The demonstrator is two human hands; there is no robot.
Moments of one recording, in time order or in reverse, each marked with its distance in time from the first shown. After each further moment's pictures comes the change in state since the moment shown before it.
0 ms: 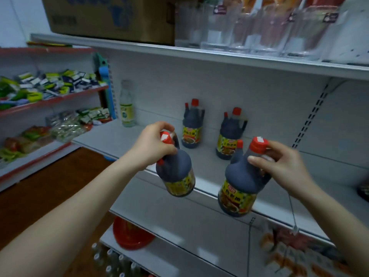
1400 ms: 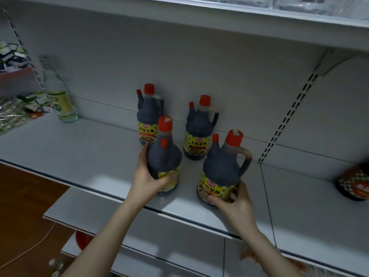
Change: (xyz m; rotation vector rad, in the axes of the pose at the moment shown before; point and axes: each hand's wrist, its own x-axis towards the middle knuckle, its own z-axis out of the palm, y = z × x) left_hand 0.075 -0.079 0.184 -0.451 -0.056 0.019; right_hand 0.015 0.174 0.040 0.161 0.147 0.383
